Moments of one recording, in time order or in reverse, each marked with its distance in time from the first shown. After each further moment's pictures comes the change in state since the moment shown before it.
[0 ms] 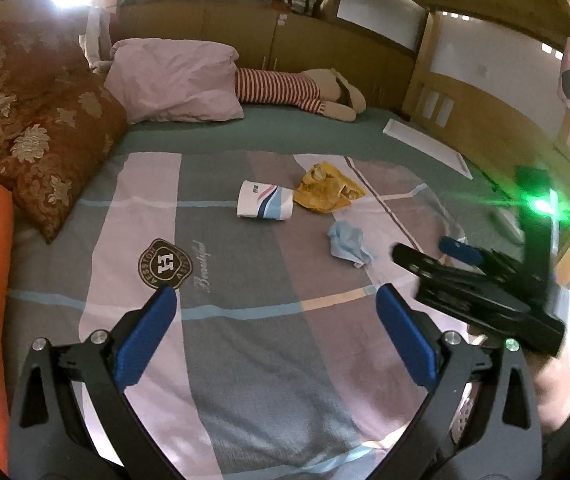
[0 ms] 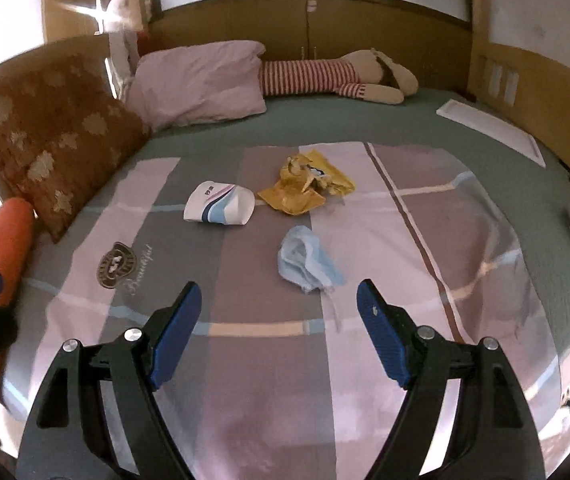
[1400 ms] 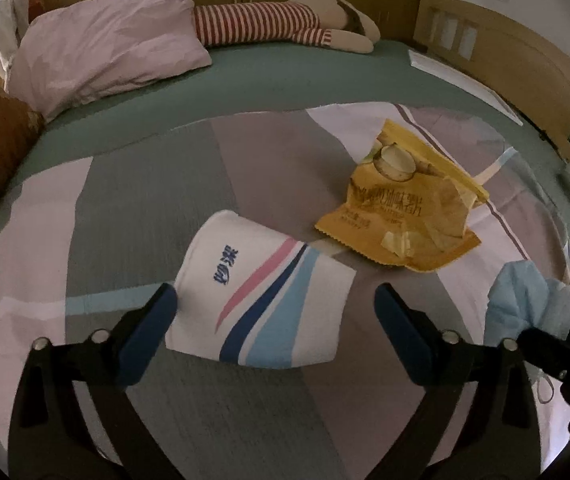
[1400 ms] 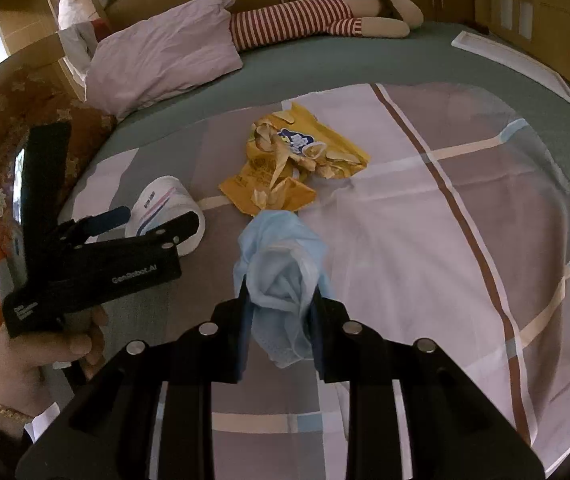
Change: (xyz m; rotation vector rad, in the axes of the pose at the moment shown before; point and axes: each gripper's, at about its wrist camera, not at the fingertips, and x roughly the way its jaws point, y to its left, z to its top) left arm 0.295 0.003 0.088 0.142 0.192 0.029; right arm 0.118 -0.045 0.037 0.167 0.161 0.099
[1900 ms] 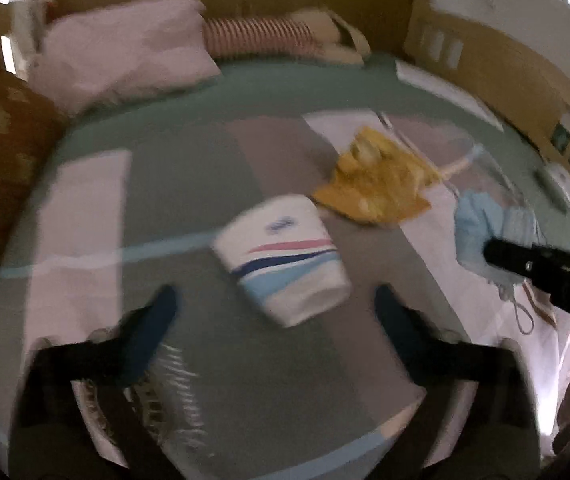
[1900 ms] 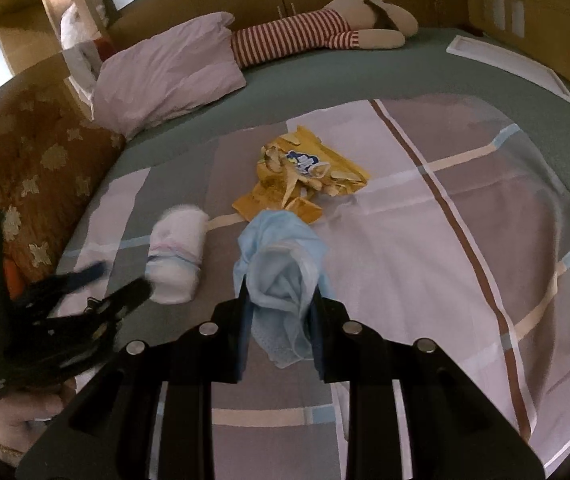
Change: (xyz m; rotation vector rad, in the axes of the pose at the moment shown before) left arm -0.080 0.019 -0.035 -0.004 -0.073 -0.004; right arm -0.025 -0.003 0.003 0.042 -0.045 0.029
